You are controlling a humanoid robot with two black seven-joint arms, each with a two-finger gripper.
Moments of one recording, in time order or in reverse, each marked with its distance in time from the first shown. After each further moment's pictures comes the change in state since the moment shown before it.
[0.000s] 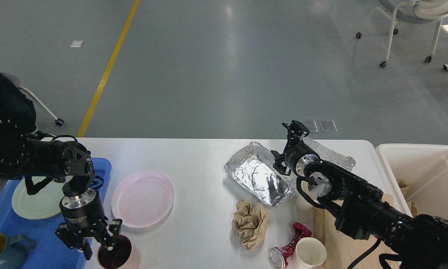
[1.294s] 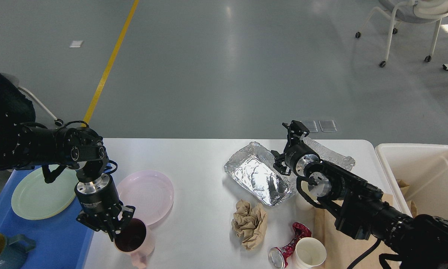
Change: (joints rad) left arm -0.034 0.007 -0.155 0.031 0.002 0.000 0.103; right arm 0.000 0.000 0.000 0.000 0.000 0.000 0.000
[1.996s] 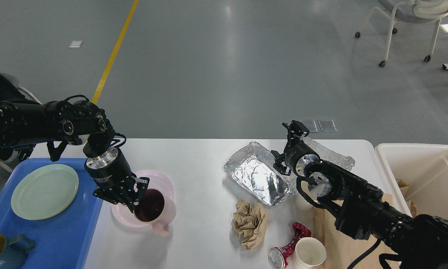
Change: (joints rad) left arm -0.115 0.067 -0.119 -0.012 -0.002 0.000 -0.005; right arm 0.000 0.000 0.000 0.000 0.000 0.000 0.000
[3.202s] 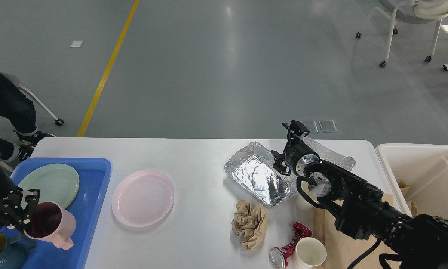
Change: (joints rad) left arm -0.019 0.416 0.295 -0.076 0.002 0.000 -0.005; right arm 0.000 0.000 0.000 0.000 0.000 0.000 0.000
